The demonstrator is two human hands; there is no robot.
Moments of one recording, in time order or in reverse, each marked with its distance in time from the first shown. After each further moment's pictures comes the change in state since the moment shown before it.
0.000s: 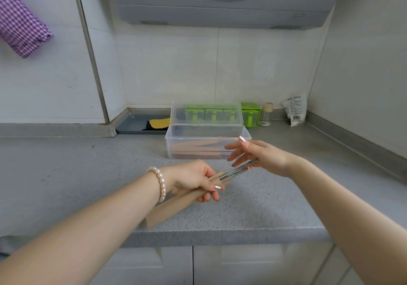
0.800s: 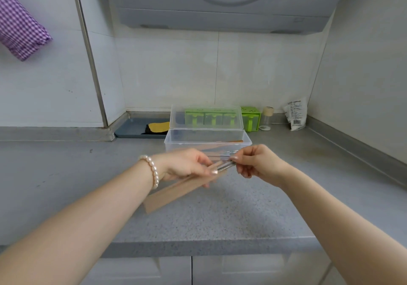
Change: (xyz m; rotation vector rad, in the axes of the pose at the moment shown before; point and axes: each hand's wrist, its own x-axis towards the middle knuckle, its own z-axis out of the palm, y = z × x) left_hand -0.003 0.022 -0.031 0.172 0.138 0.012; right_hand 0.018 0.012 0.006 0.287 0.191 -0.003
